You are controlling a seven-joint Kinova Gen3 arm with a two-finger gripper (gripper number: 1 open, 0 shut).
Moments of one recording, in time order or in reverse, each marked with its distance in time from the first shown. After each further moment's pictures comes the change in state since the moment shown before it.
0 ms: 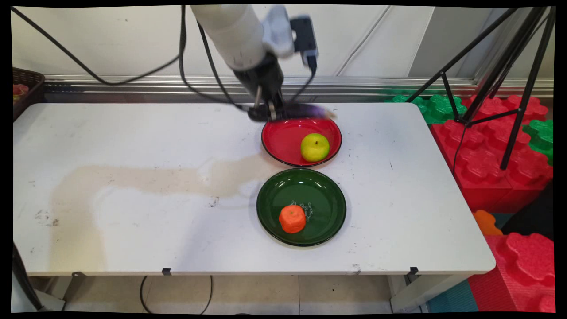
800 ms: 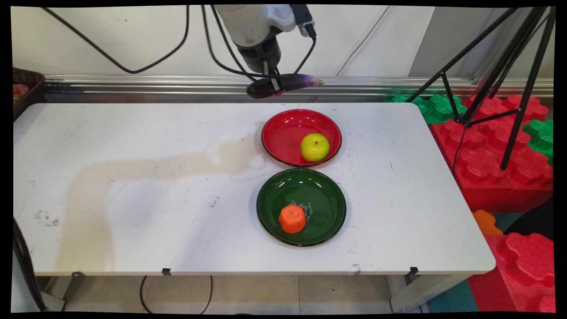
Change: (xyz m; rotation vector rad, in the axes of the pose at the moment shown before) arm 0.005 -0.065 0.036 0.108 -0.048 -0.189
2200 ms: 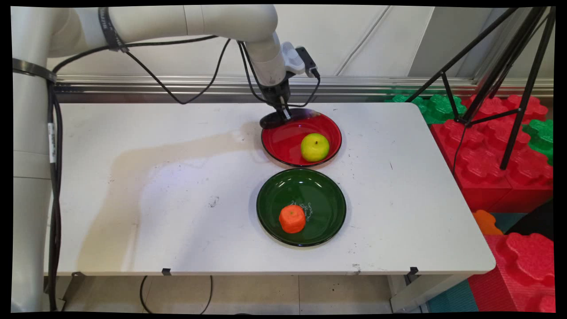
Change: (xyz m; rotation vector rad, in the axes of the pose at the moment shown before) arm 0.004 -0.018 0.170 -0.118 -0.104 -0.119
